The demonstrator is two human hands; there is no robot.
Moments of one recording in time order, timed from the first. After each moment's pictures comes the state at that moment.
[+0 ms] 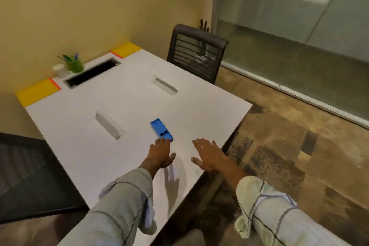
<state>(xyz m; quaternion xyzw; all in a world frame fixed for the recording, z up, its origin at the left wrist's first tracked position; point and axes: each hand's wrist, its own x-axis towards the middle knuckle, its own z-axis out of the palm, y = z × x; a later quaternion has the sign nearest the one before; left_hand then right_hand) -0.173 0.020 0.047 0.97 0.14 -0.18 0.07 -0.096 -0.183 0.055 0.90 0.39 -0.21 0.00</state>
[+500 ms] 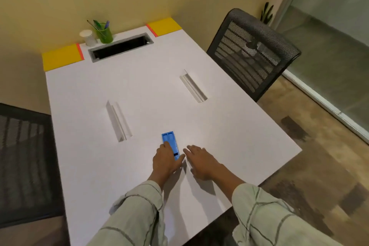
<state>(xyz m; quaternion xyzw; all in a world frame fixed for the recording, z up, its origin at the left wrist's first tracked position) -0.063 0.075 -0.037 0.86 0.42 -0.06 0.27 0.054 -0.047 -0.027 0.78 0.57 -0.26 0.04</state>
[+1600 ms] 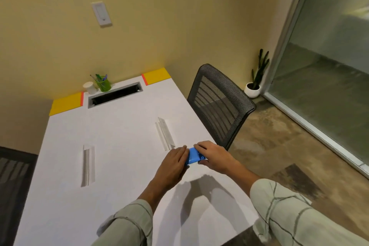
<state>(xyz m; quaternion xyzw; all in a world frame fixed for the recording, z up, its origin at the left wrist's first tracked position) 0.178 -0.005 0.069 0.98 0.14 0.13 0.04 0.370 -0.107 0.076 0.73 0.67 -0.09 -0.10</state>
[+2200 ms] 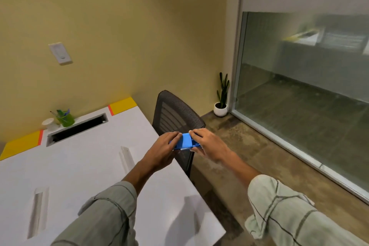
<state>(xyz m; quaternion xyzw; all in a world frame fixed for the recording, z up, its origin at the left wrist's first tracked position) 0.330 -0.038 0.171 0.98 -0.01 0.20 0.00 0.486 -0.206 0.176 0.77 0.62 0.08 -0.16</state>
